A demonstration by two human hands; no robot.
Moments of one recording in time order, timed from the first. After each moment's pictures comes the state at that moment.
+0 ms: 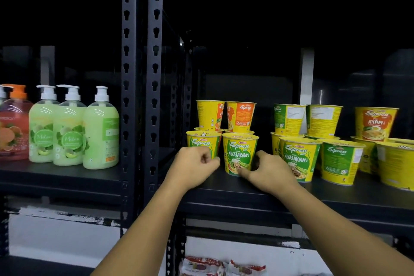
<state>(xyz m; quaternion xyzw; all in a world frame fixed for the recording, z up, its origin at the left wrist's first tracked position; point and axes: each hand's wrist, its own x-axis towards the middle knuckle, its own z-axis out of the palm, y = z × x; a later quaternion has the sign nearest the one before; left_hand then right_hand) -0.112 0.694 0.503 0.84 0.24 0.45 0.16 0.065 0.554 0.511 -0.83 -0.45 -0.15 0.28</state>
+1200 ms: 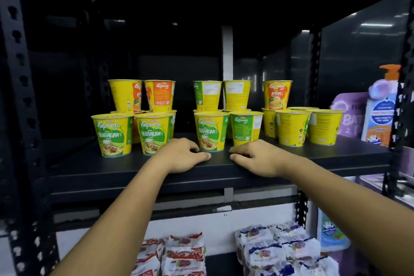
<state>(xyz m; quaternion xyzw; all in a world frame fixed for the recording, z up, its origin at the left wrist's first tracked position) 0.026 0.598 0.503 0.96 0.18 0.19 0.12 0.182 0.386 0.502 -0.82 -0.55 -0.09 0.13</state>
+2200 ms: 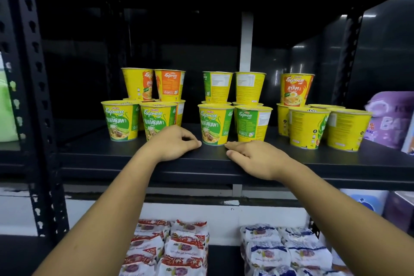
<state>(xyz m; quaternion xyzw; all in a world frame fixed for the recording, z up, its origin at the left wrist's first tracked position) 0.016 0.585 0.506 0.92 0.24 0.25 0.20 0.208 0.394 0.490 -0.77 -0.62 -0.08 0.11</state>
